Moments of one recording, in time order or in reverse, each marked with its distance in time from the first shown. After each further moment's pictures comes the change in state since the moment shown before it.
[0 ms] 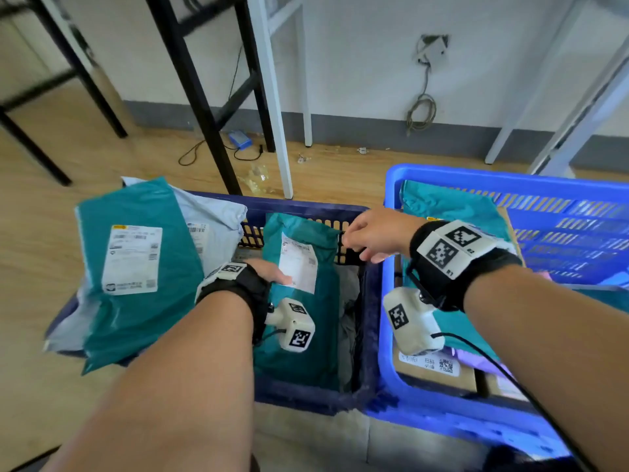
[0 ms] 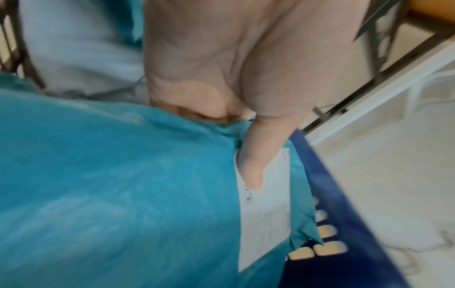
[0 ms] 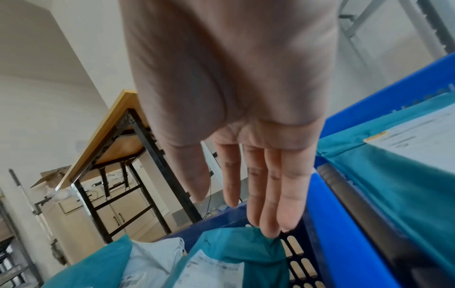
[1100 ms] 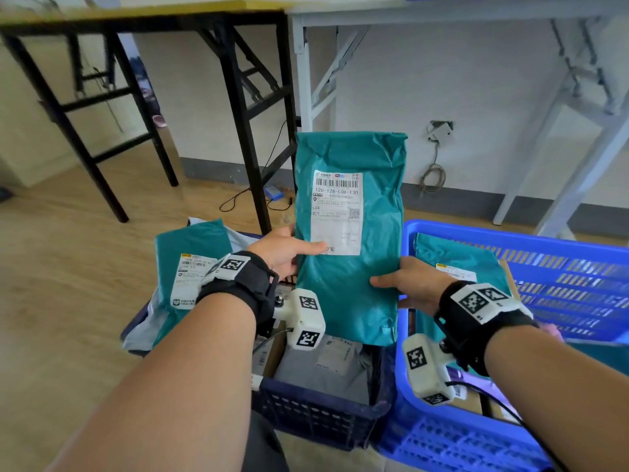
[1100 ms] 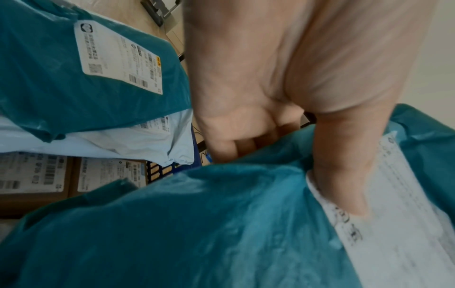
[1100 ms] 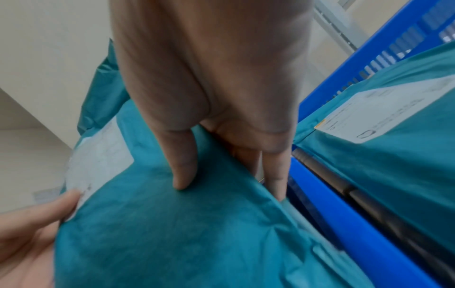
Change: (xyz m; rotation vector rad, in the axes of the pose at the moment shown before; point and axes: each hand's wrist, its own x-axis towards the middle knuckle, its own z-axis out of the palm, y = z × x) left_hand -0.124 0.013 -0.054 -1.049 0.066 0.505; right_hand -0.048 0.009 0.012 0.599 0.042 -0.062
